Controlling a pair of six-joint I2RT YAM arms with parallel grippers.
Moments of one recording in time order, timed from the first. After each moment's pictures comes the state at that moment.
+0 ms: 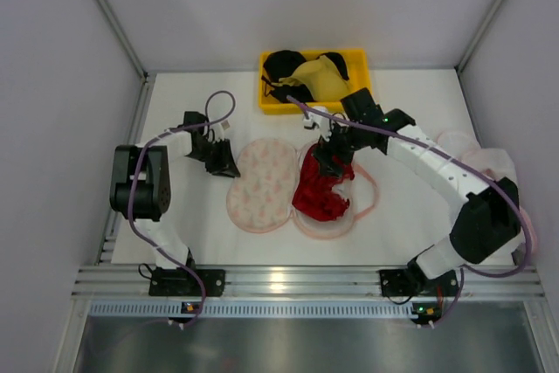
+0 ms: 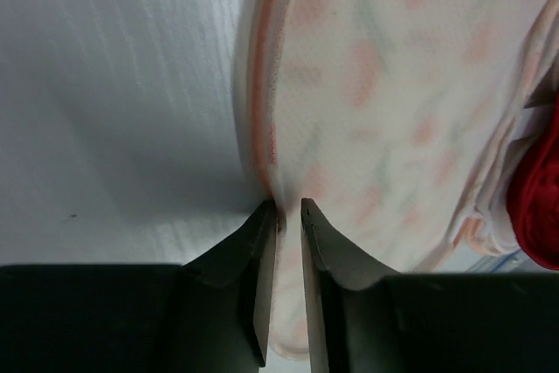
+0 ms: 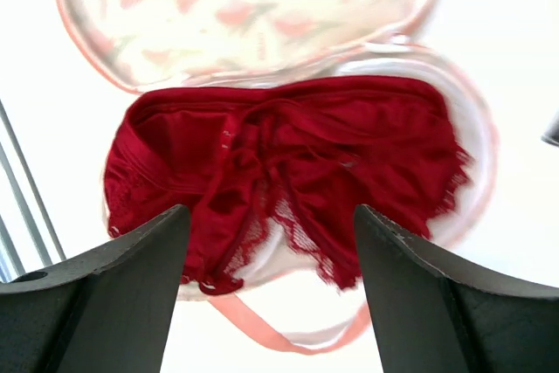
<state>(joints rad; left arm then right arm) -0.04 1.82 1.06 -0.50 0.56 -0.10 0.58 1.54 1.32 -0.78 -0.46 -0.54</state>
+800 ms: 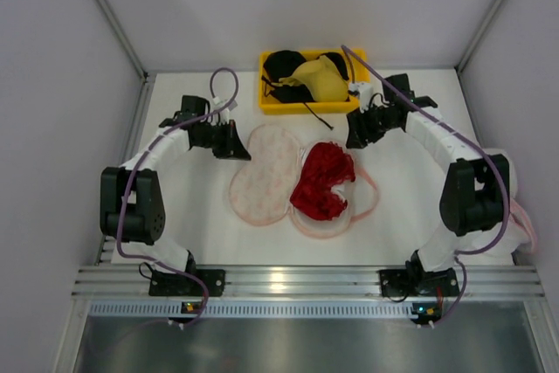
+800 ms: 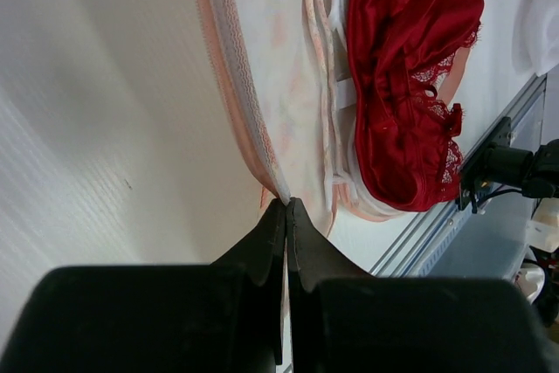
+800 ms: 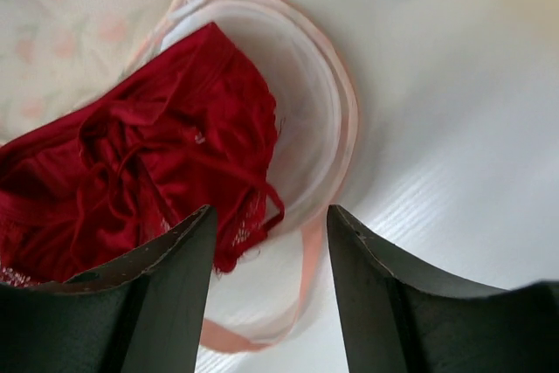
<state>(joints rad) -0.11 1.62 1.13 -0.54 0.77 -0.12 0.20 1.66 1.31 -0.68 -0.52 -0.32</state>
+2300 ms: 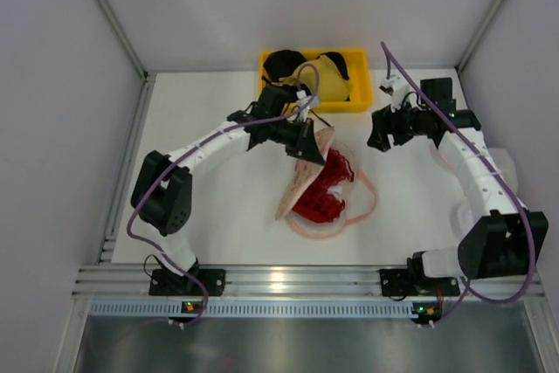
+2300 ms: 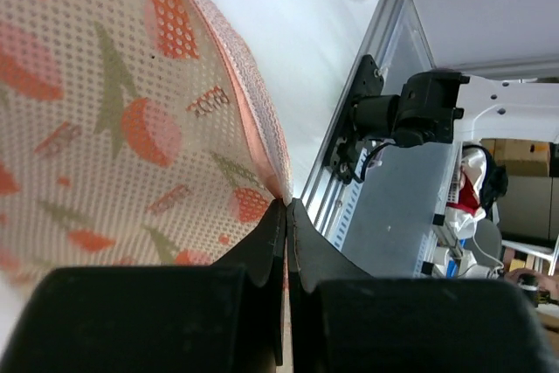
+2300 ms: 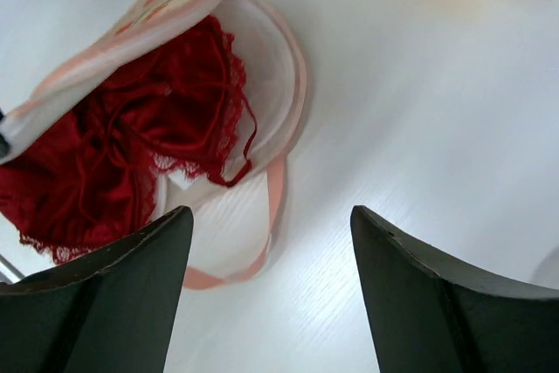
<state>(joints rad) -0.58 1.77 1.39 -0.37 0.87 -0.40 0.09 1.39 1.27 -0.73 -0.51 -0.33</state>
